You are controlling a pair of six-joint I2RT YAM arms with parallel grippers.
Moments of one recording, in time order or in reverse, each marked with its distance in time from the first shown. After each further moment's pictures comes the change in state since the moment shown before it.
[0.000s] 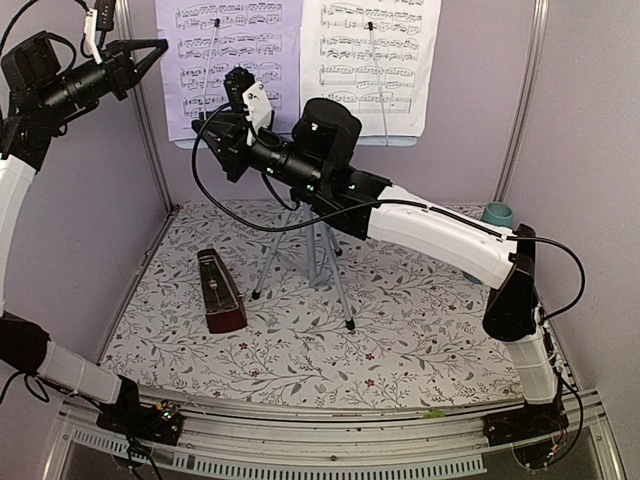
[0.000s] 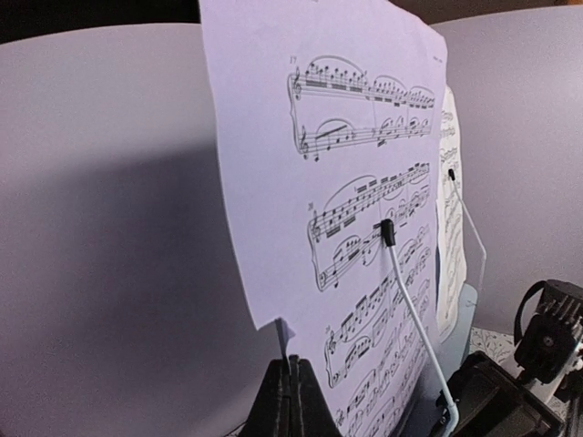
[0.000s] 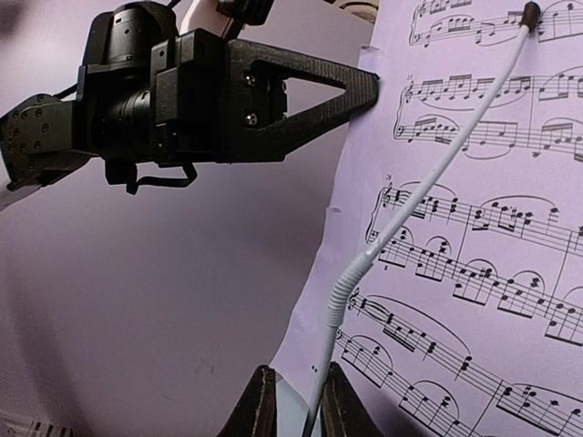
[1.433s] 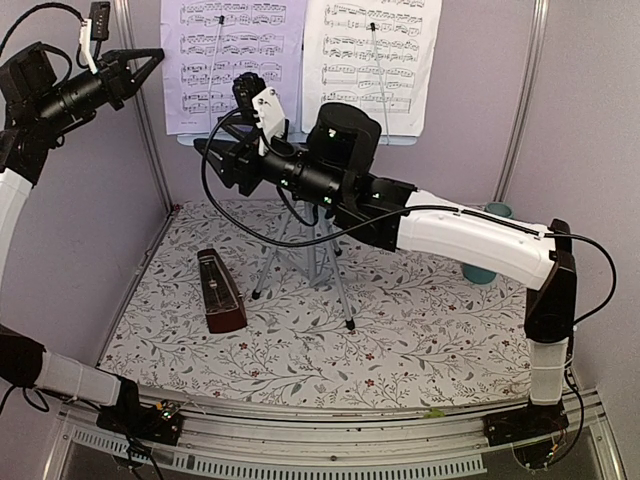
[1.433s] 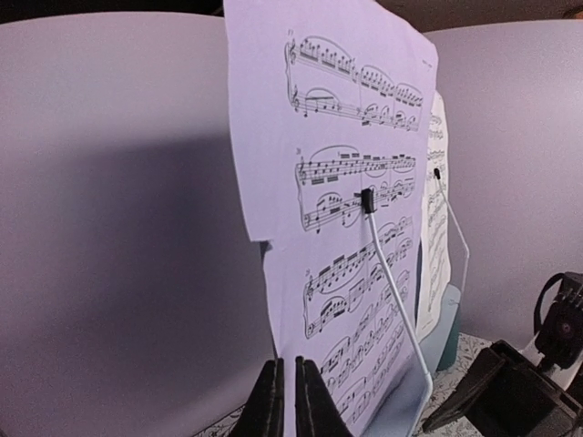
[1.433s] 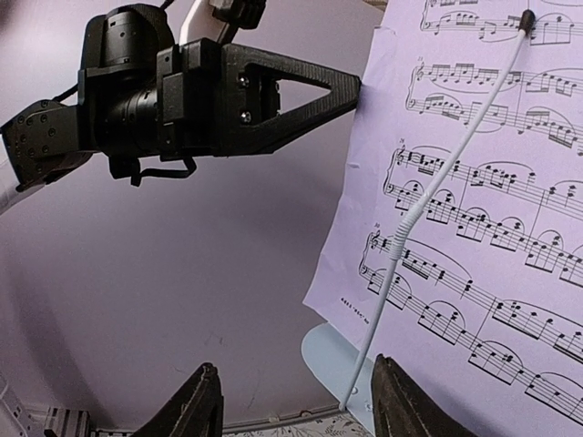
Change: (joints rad) left arm 0.002 -0.070 -0.107 0.040 -0.010 -0.058; right arm 0.042 -0.198 -0.282 -0.001 0.112 0.005
